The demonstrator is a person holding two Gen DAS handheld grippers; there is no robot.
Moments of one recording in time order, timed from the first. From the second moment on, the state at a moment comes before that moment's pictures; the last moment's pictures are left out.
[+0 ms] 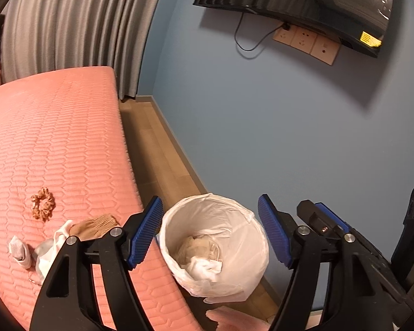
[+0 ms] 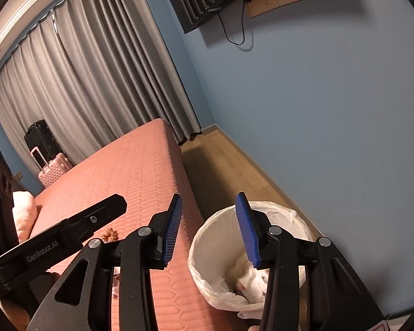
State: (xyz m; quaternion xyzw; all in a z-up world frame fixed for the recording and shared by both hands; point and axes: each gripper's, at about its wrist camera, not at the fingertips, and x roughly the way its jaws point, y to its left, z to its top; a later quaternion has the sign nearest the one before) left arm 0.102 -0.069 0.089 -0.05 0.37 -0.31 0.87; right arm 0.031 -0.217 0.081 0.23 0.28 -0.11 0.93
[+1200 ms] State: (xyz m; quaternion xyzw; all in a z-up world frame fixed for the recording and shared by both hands) left arm 0.107 0.094 0.048 -0.13 0.40 -0.17 0.89; right arm 0.046 -0.090 0.091 0.17 0.33 -0.02 0.93
